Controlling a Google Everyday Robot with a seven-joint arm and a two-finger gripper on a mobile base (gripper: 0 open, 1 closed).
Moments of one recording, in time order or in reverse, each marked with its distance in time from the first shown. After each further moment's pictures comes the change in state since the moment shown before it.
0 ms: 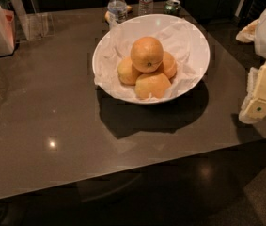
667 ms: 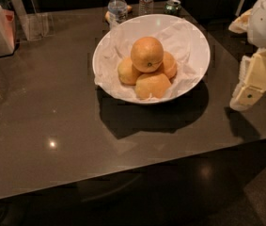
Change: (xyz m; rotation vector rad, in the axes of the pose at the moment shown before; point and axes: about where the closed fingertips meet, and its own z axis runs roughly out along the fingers) arm -0.015 -0.020 0.000 0.016 -0.053 -0.016
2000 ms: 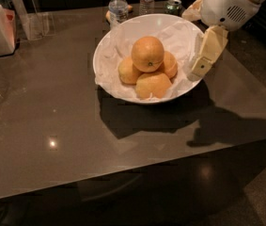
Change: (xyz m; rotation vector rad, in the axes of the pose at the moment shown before) arm -0.085 -0.053 0.041 -0.106 -0.250 -0.100
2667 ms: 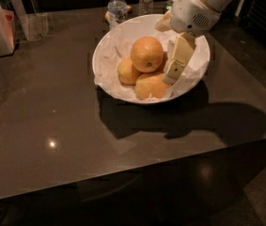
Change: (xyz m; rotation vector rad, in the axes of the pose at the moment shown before) arm -0.036 -0.003 0.050 -0.125 -0.042 -0.052
